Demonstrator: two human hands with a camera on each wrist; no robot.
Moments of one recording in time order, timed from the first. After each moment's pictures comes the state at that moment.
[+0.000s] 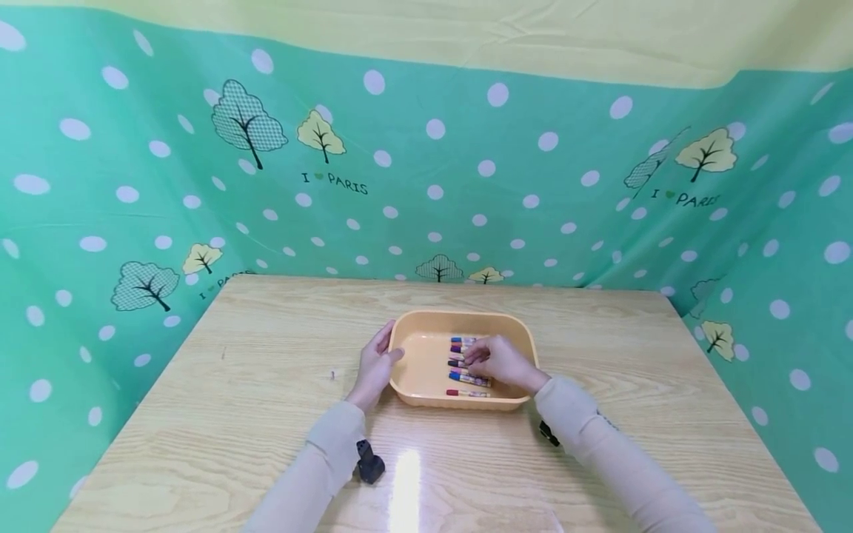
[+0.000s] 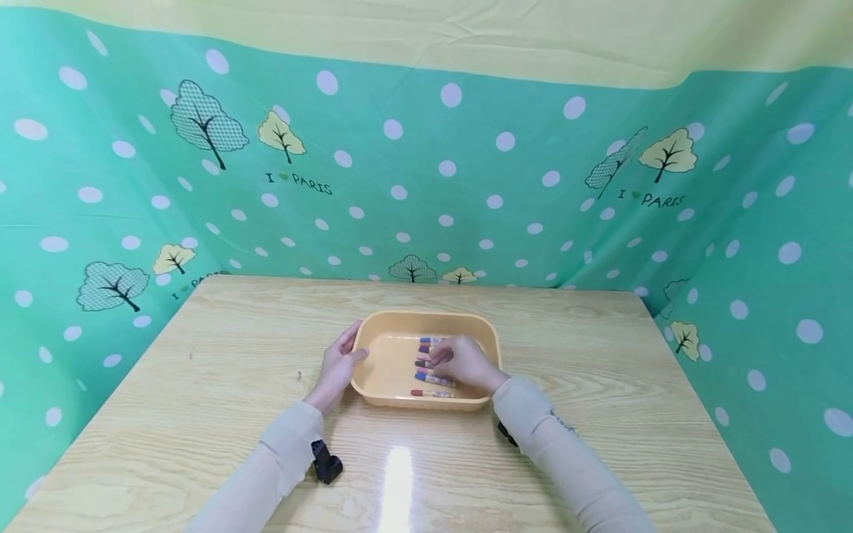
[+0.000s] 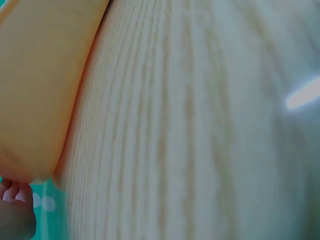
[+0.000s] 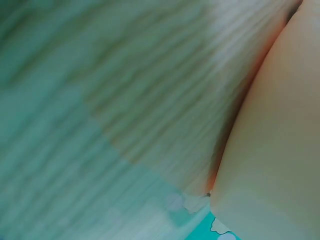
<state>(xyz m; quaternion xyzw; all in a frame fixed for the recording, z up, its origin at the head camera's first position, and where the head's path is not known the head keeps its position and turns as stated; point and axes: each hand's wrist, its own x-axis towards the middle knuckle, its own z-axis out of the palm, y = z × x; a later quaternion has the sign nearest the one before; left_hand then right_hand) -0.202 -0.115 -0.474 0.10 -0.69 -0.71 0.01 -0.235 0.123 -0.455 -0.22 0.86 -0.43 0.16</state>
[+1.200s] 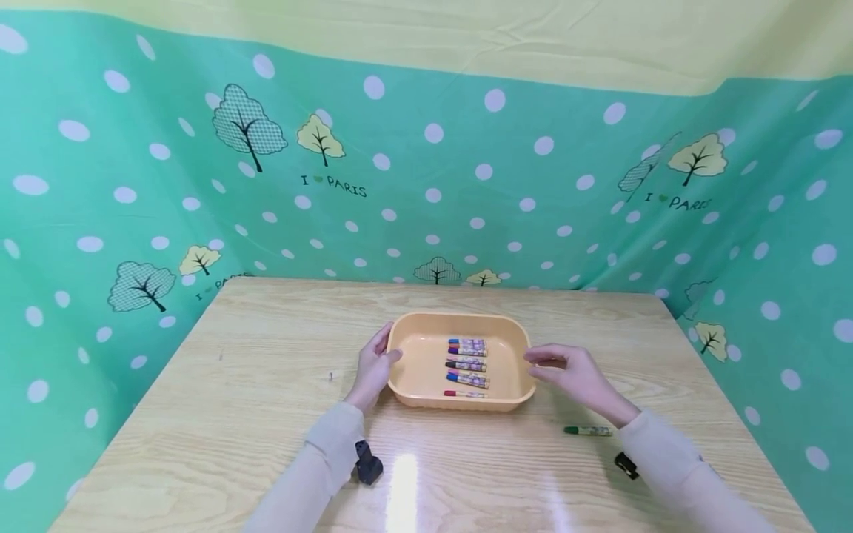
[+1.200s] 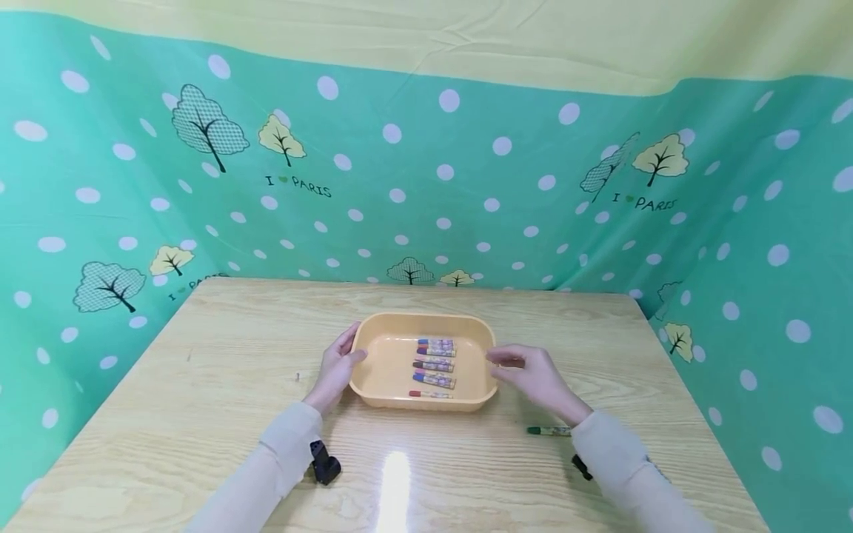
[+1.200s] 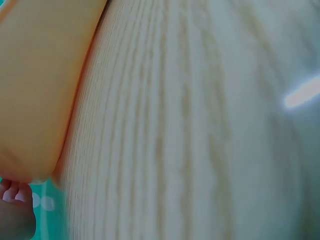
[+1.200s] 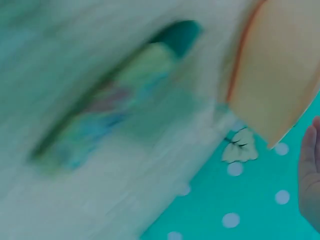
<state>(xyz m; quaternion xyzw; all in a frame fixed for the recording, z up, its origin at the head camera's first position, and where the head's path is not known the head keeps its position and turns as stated) -0.201 -0.115 -0.473 0.11 -0.69 -0.71 0.01 -0.188 0.216 -0.418 -0.14 0.87 -0.46 0.06</state>
